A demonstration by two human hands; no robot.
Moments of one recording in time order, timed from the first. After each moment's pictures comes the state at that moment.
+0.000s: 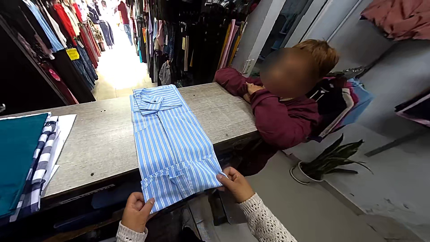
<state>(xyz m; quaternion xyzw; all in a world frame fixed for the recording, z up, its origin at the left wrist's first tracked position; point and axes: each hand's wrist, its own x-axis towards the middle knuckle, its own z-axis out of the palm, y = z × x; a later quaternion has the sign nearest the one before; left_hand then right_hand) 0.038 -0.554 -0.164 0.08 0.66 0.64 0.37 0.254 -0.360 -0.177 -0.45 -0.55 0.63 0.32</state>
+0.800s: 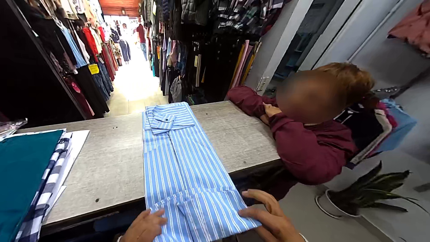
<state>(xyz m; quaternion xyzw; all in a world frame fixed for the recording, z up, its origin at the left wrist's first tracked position) -0.027 -0.541 -0.179 0.72 0.54 0.43 -0.11 0.284 -0.322 -0.168 -0.11 -0.89 0.17 0.40</state>
